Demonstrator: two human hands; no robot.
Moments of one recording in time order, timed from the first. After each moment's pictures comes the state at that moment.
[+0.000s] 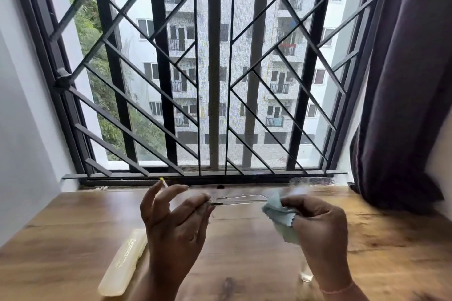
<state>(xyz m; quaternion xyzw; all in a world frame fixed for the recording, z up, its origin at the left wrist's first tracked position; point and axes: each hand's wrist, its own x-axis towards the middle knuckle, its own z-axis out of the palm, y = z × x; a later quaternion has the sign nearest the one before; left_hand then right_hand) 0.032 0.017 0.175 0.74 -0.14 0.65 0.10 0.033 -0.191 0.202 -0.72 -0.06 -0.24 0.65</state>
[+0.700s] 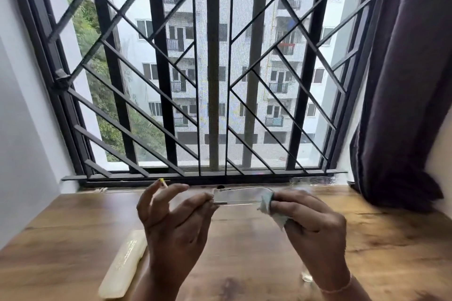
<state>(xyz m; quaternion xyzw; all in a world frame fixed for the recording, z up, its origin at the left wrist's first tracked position) 0.029 0.017 0.182 0.72 -0.16 0.66 0.11 0.043 -0.192 0.198 -0.71 -0.31 -0.47 0.43</state>
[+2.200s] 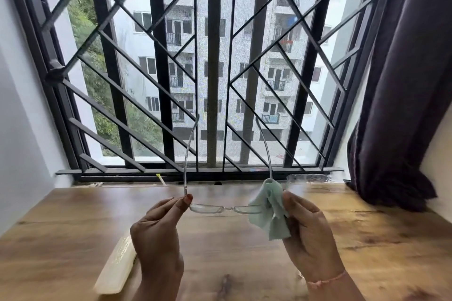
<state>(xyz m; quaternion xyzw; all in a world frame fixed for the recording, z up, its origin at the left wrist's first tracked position) 0.023 0.007 0.185 0.46 0.16 0.35 0.80 0.053 -0.183 0.188 -0.39 -0.02 0.03 0.92</state>
